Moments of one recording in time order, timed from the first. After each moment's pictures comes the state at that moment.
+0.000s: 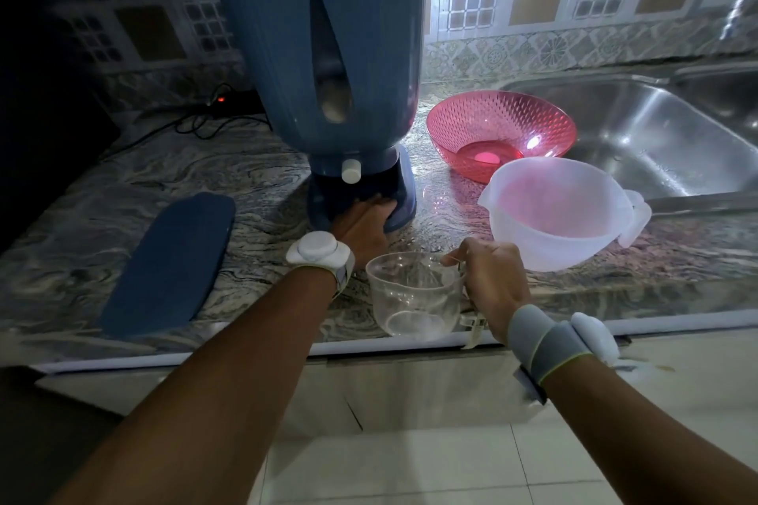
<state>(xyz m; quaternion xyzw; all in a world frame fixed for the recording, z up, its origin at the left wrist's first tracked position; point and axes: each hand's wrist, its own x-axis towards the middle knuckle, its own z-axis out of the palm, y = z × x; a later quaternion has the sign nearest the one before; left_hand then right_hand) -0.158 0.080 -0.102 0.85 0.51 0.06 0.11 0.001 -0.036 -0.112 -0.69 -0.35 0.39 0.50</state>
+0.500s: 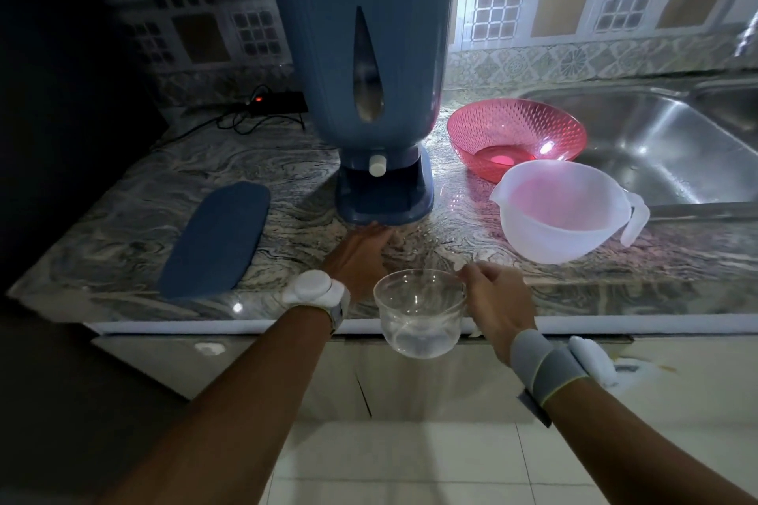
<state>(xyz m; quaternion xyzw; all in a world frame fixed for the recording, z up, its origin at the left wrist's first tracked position) -0.202 0.009 -0.117 0.84 0.51 0.13 0.14 -0.012 -0.083 -0.119 -0.71 -0.42 0.34 0.45</state>
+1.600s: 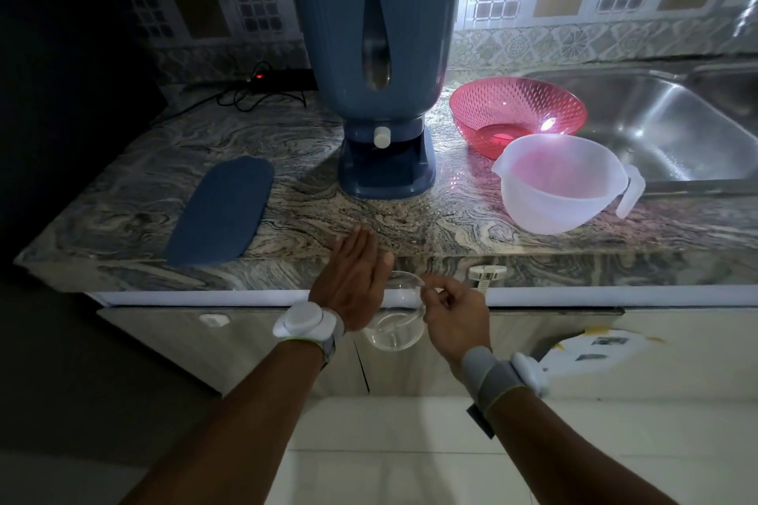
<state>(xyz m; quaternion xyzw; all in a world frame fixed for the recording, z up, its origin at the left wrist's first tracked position) -0.220 -0.060 -0.157 0.80 0.57 0.12 0.13 -0.065 -0.125 -0.170 -0.68 -0.39 0.38 0.49</state>
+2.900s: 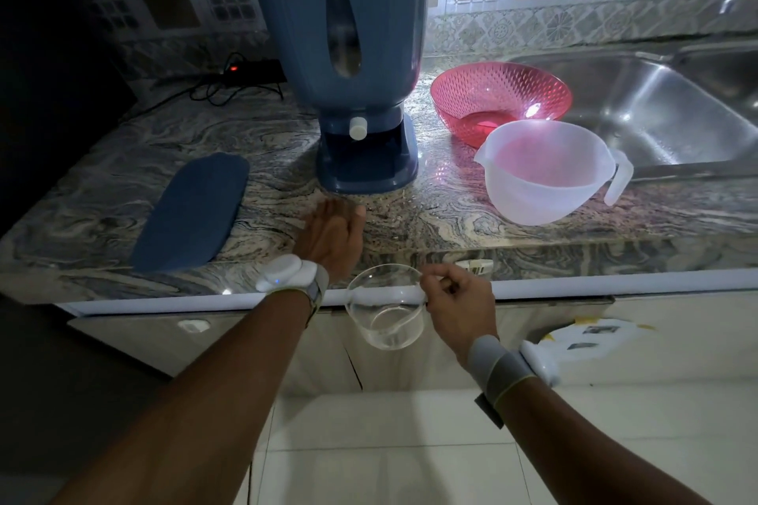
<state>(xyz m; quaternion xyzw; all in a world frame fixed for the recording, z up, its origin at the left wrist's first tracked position) -0.209 -0.001 -0.145 0.73 0.65 0.17 0.12 -0.038 -0.110 -0.178 -0.67 -0.41 0.35 0.51</state>
